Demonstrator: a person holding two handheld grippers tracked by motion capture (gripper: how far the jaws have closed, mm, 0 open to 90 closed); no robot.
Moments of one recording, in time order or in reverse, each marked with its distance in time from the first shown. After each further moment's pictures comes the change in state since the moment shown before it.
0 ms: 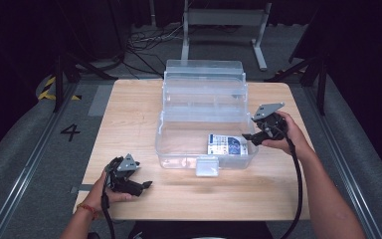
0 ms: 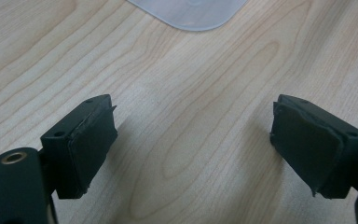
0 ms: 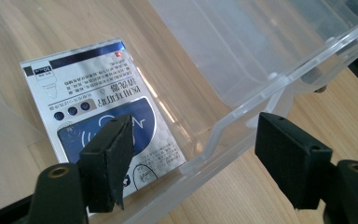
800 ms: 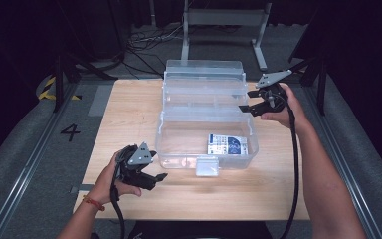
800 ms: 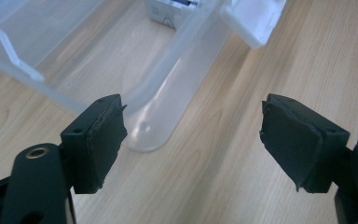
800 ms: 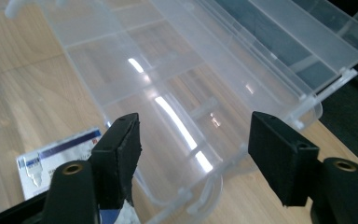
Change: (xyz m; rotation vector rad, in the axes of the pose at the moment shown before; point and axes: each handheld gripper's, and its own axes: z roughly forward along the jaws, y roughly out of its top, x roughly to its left) left arm -0.045 0.092 -0.047 -0.066 -0.030 0.204; right arm -0.055 0.057 -0.010 -0.140 0.046 0.058
